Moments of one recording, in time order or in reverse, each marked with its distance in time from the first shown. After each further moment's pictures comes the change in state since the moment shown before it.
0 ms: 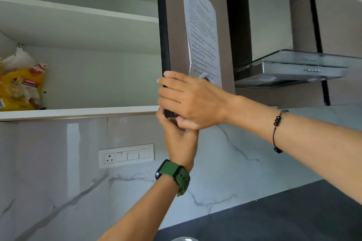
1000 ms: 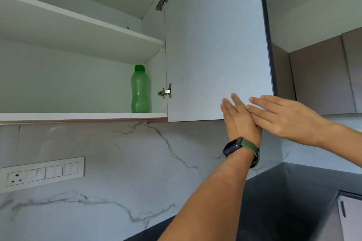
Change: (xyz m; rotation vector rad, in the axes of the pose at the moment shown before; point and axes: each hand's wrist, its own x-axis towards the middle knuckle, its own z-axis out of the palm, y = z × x) left_hand -0.077 0.041 0.265 0.590 -0.656 0.115; right_hand -0.279 0.066 -0.130 -0.350 -0.610 0.099
